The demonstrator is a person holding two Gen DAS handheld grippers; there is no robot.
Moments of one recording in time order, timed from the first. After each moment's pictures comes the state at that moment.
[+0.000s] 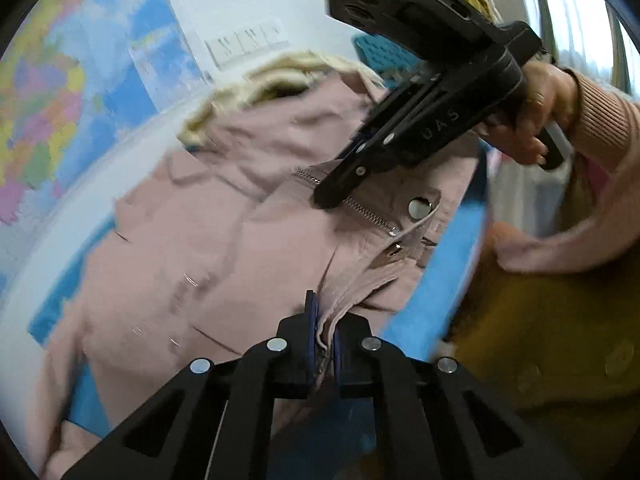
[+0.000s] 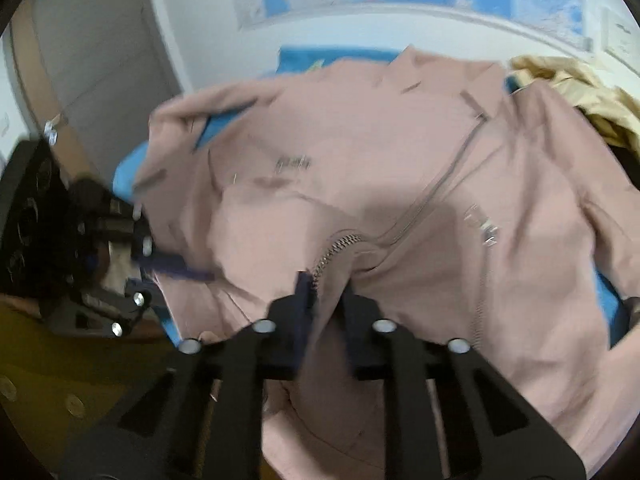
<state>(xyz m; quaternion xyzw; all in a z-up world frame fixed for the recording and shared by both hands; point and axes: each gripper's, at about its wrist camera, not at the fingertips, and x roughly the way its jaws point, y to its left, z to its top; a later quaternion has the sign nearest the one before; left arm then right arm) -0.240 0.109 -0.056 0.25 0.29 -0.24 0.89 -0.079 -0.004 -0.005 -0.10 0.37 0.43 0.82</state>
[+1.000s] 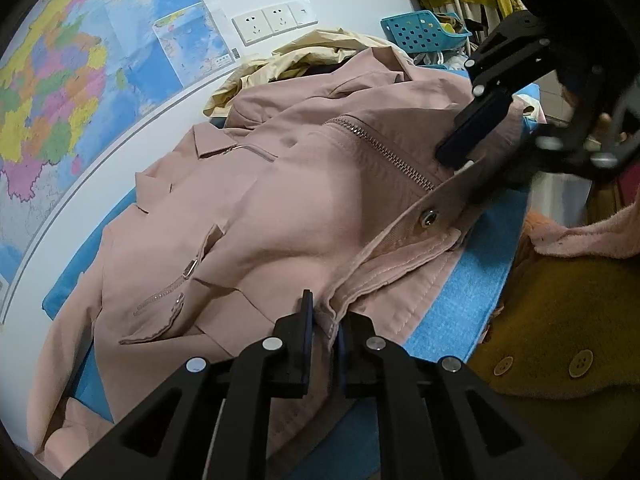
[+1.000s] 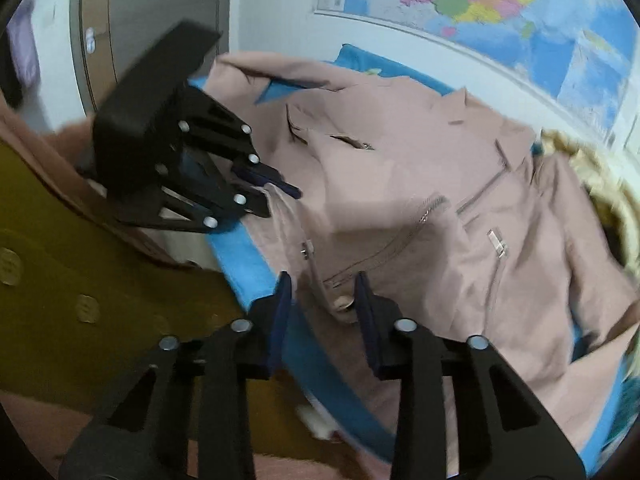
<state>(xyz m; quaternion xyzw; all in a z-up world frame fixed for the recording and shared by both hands) -0.233 0.116 -0.082 0.25 0.32 -0.20 0.89 -0.171 0.010 -0.023 -0.32 0.29 0.44 0.79</state>
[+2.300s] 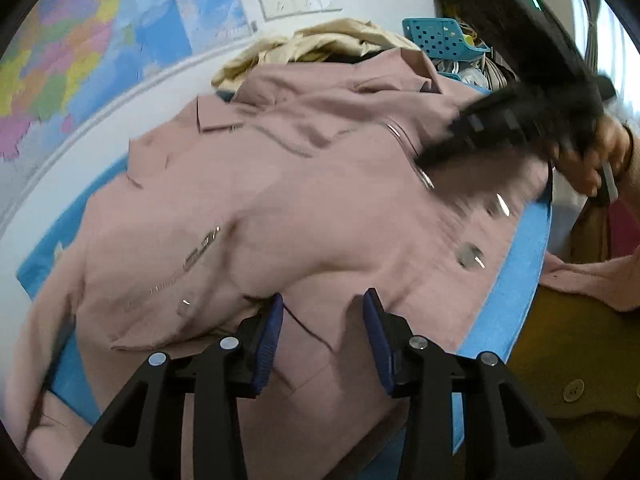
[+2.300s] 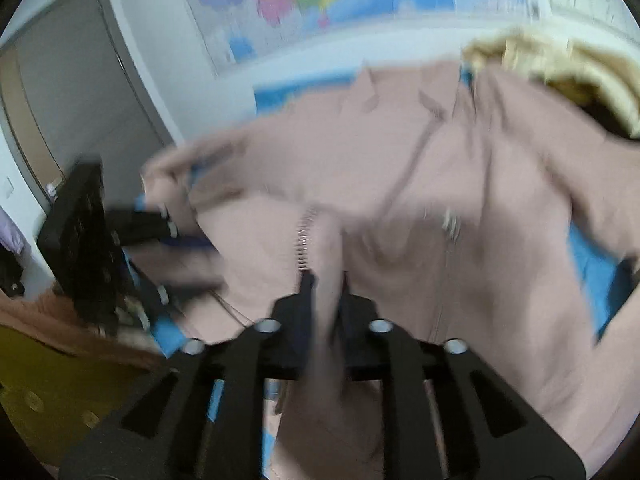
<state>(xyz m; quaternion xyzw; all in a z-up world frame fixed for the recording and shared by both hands) -0.192 0.145 -0.072 0.18 0.38 -0.22 0.88 -0.070 -0.037 -0.042 -0.06 0.42 0.41 0.81</state>
